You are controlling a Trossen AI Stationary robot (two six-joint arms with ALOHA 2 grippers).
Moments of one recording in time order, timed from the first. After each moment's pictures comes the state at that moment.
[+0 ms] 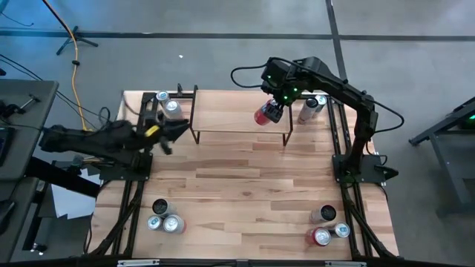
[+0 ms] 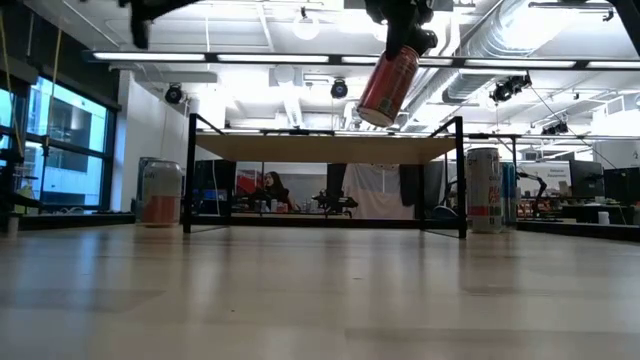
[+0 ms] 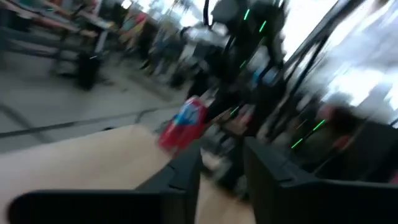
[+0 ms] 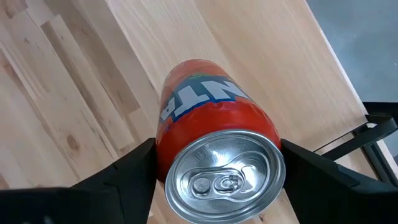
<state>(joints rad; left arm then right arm) -0.08 0.59 0.54 0.14 -0.48 -0.36 -0.39 1.82 2.16 -1.57 0.00 0.13</state>
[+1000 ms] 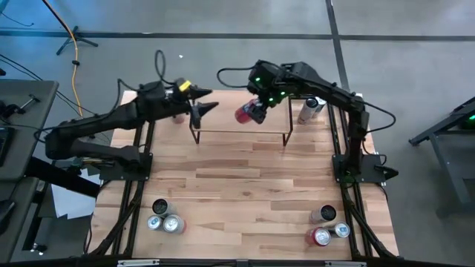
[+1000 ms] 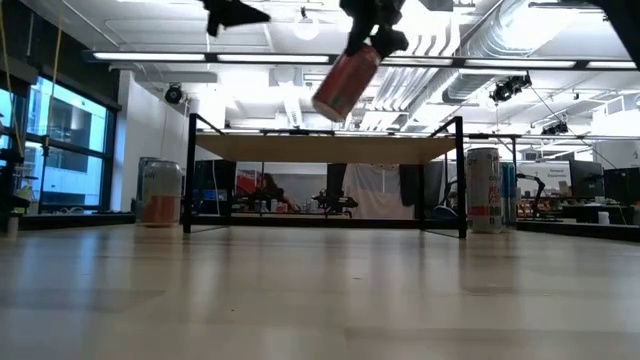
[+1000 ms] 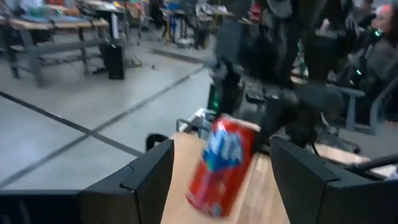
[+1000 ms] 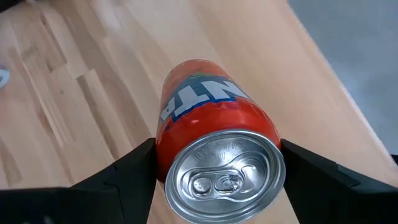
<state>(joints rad) 0.34 1.02 0.99 -0.06 -0.08 -0.11 -0.33 1.91 2.24 -1.39 0.00 0.18</state>
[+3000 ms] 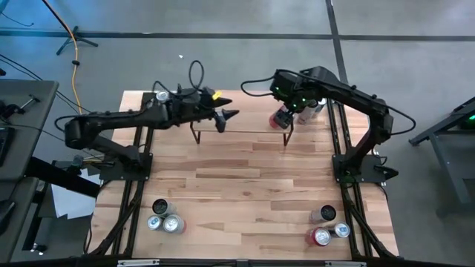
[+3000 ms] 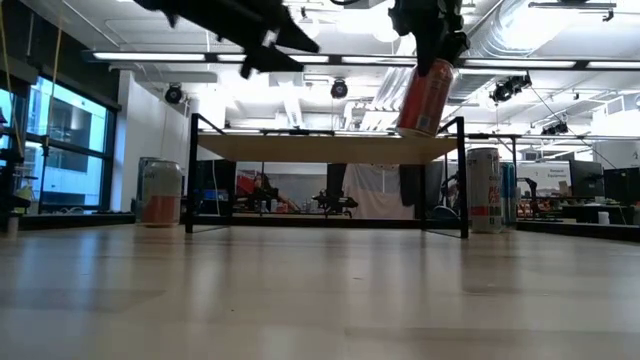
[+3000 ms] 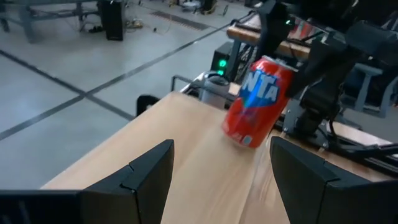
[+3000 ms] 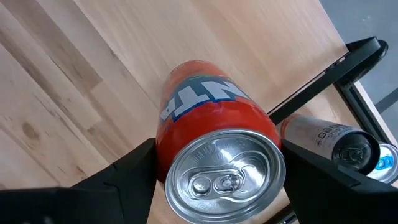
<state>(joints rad) 0.31 1.35 0.98 0.13 -0.09 -0.19 -0.38 1.67 1.88 -1.54 0.10 0.26</state>
